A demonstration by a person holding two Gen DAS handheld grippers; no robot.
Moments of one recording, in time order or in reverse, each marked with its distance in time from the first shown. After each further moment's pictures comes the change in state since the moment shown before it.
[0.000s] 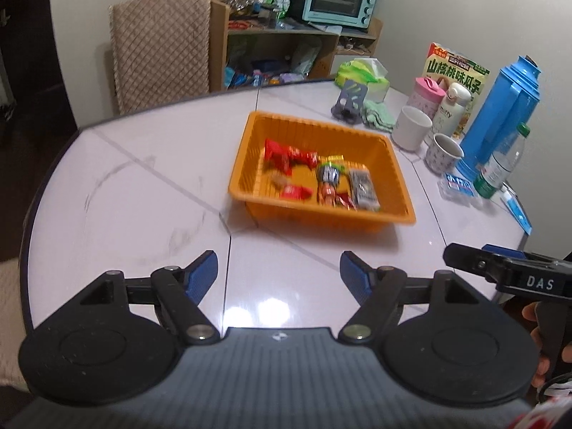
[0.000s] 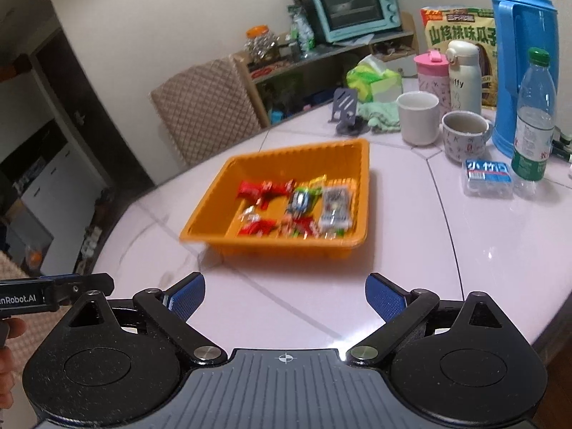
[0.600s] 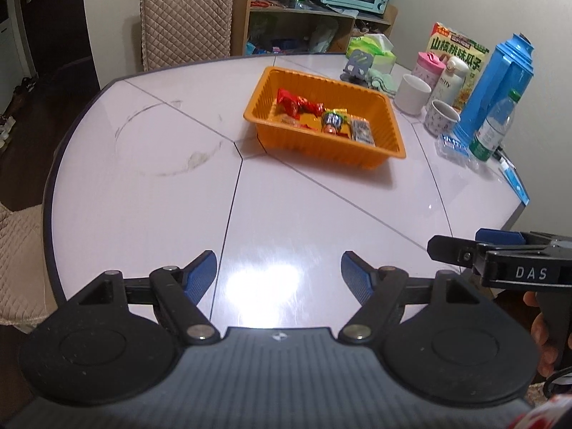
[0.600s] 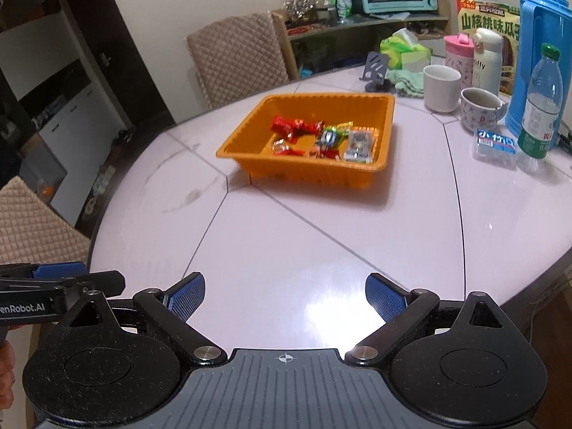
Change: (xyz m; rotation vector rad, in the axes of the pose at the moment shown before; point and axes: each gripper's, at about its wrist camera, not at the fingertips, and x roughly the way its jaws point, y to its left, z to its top) left arm -0.058 -0.020 -0.090 -0.054 0.046 0.056; right arm -0.041 0.024 -0.062 -0.130 0.132 0.028
